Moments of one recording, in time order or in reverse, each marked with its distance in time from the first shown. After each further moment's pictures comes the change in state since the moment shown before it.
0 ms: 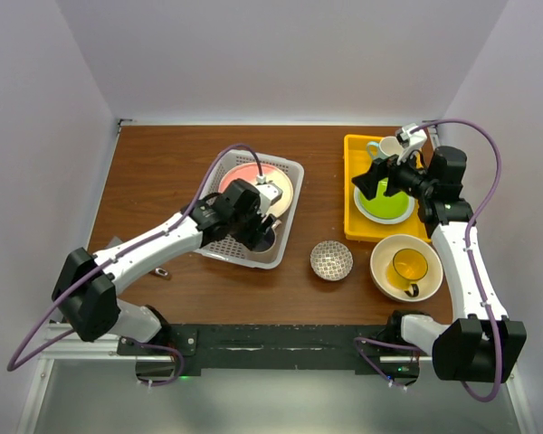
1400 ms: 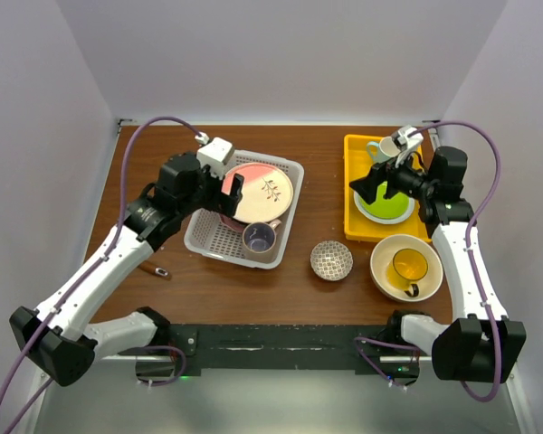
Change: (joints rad) left arm 0.183 -0.285 0.096 0.031 -0.007 -0.002; right arm -0.008 0.000 0.000 -0.009 -0.103 -0.057
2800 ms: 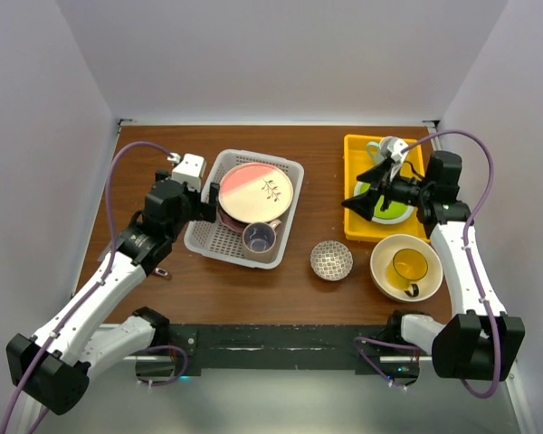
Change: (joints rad) left arm 0.108 -0.196 -0.325 0.235 -0.201 -0.005; right arm 0.000 0.012 -0.027 -0.050 -0.313 -0.188
